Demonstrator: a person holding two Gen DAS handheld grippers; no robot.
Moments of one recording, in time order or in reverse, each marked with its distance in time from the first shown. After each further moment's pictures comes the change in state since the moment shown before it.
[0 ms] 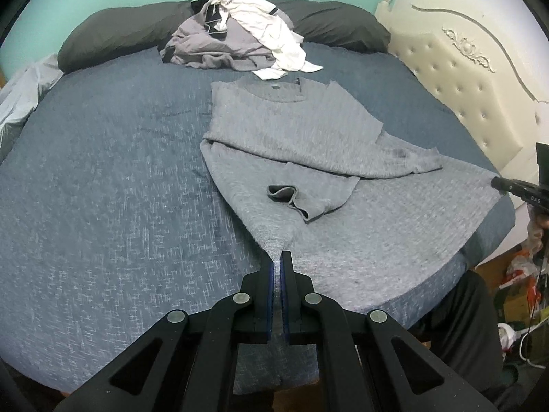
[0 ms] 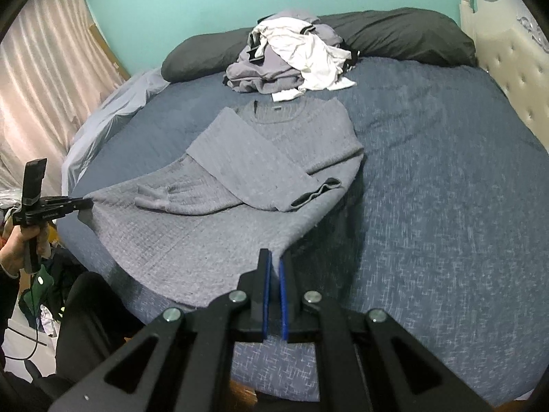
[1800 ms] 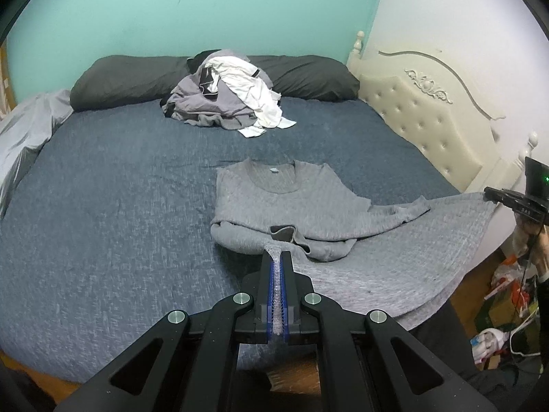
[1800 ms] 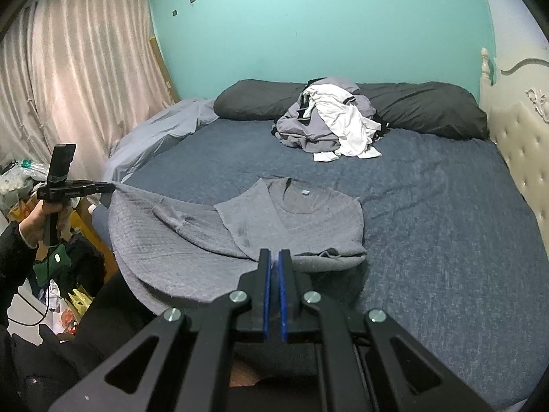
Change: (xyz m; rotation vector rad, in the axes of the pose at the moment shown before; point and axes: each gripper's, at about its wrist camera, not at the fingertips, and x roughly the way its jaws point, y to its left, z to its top) left arm -0.153 -0.016 -0.031 0.027 -0.195 -0.074; right arm -0.139 0.044 -0.022 -0.177 -0.194 0.075
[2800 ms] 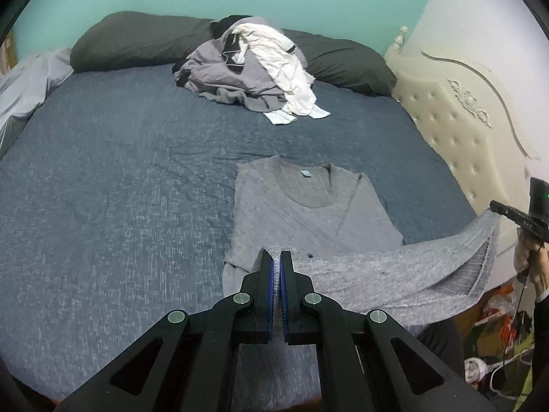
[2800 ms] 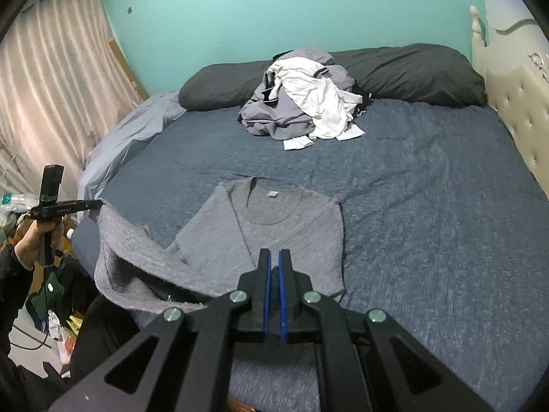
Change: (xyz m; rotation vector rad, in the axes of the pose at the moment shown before) left arm 0.127 0.088 0.084 -0.144 0.115 -0.006; right arm 0.111 -0.094 0.070 0.133 0.103 -0.023
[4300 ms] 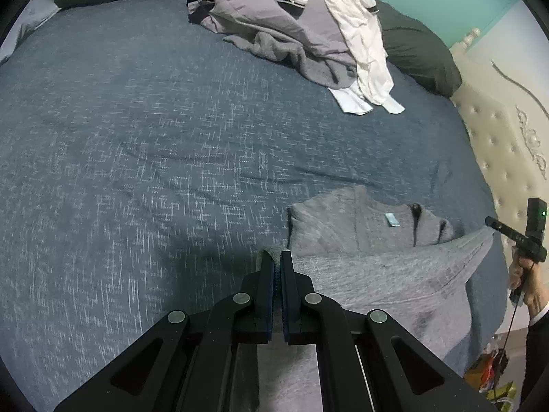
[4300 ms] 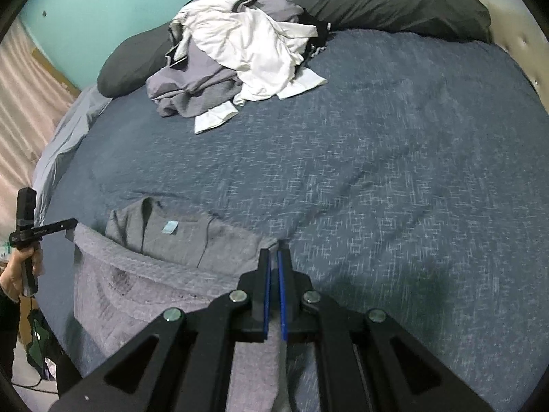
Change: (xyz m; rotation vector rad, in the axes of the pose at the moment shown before) left arm 0.253 0.107 0.121 -0.148 0.180 -0.005; right arm 0.261 -0.151 0.102 0.174 0.205 -0.094
